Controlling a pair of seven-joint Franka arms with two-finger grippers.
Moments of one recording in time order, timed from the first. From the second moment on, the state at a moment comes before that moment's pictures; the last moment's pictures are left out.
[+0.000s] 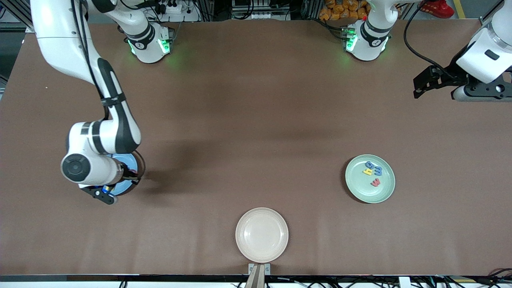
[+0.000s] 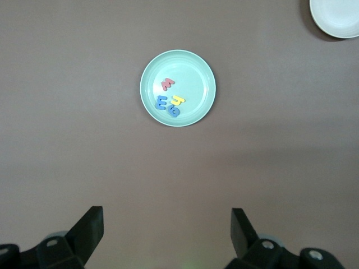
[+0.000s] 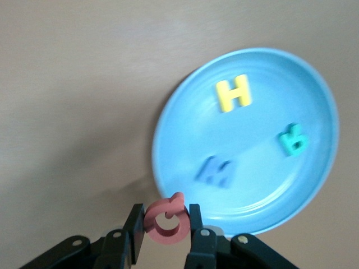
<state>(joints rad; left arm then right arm) 0.03 -0.04 -0.21 -1.57 -0.01 1.54 -0.12 0.20 0.62 -0.17 -1.62 0.00 2.03 0.49</state>
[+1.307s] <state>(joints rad) 0.04 -0.03 -0.23 -1.58 -0.01 1.54 -0.12 0.07 0.29 -0.02 -1.80 0.00 1.98 0.16</state>
